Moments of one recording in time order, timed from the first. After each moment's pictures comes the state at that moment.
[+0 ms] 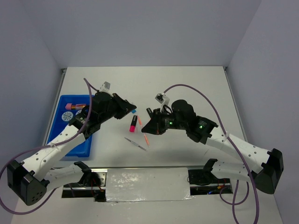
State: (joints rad) left arm -0.59 1.07 0.98 -0.32 0.00 -1.14; right arm 0.87 1.06 0.91 -0.25 -0.35 0.67
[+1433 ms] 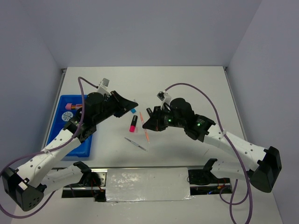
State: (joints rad) left arm -0.59 0.99 0.93 -0.19 0.12 -1.09; right arm 0.83 1.10 0.91 -0.22 -0.30 0.70
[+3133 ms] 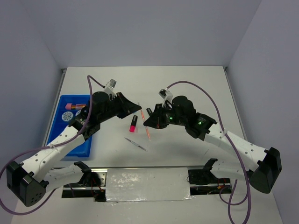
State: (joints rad) left arm -0.60 1.05 0.93 -0.18 0.19 -1.02; right arm 0.80 1.10 0.93 -0.22 -0.31 0.69
